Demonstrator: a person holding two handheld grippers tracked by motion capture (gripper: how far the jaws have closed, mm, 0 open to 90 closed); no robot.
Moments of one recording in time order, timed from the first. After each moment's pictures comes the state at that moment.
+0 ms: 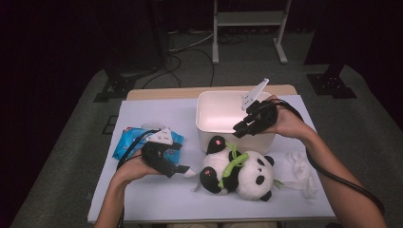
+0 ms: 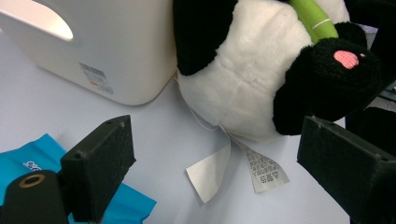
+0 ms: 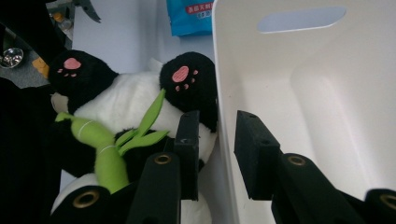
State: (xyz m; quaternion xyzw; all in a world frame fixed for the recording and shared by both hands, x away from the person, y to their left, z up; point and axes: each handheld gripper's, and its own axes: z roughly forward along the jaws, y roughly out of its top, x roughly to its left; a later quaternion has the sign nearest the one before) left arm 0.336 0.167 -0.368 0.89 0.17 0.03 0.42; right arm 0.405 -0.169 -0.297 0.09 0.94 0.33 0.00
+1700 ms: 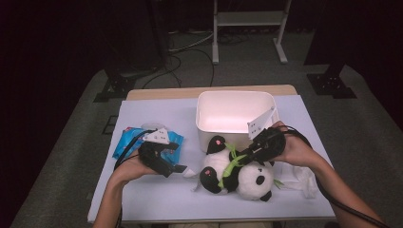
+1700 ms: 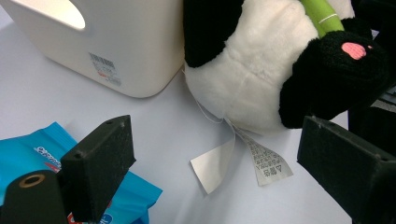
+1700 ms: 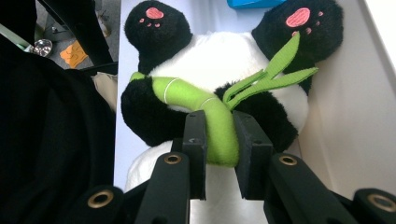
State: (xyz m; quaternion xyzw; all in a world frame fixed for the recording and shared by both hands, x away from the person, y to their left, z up) left arm 0.337 0.176 -0.370 0.89 0.18 0.03 0.42; right arm 0.343 -0.177 -0.327 0.08 0.94 0.33 -0.03
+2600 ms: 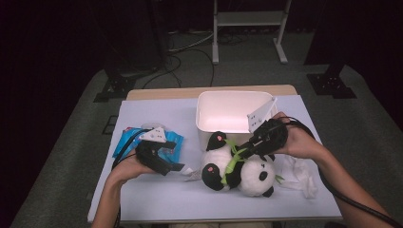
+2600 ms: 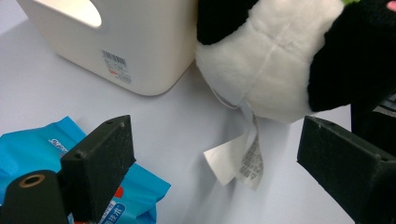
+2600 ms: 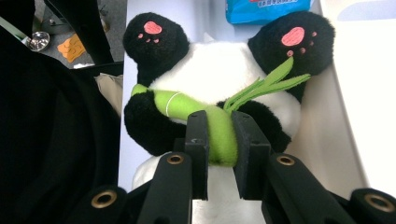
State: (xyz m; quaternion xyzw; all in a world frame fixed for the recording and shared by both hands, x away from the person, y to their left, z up) left arm 0.340 0.184 -0.370 0.89 0.19 0.04 0.42; right arm 0.342 -0.173 -0.294 0.06 0.95 0.32 -0.01
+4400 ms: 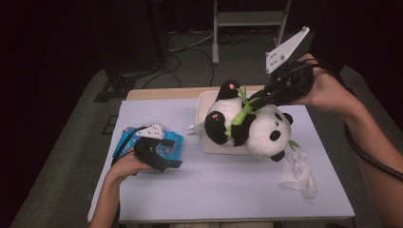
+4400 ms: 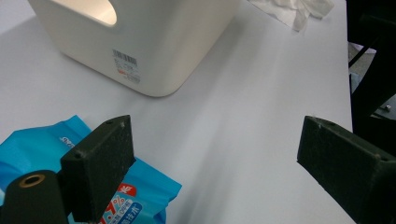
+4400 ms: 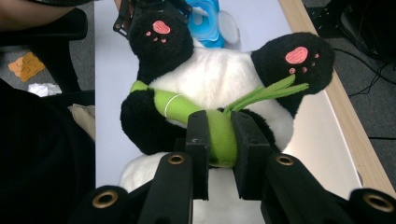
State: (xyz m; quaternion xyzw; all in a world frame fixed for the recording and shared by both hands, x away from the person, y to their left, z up) left arm 0.351 0.193 -0.374 0.88 0.20 0.02 0.44; right arm 0.362 -0.191 -0.153 0.08 0.94 0.33 0.08
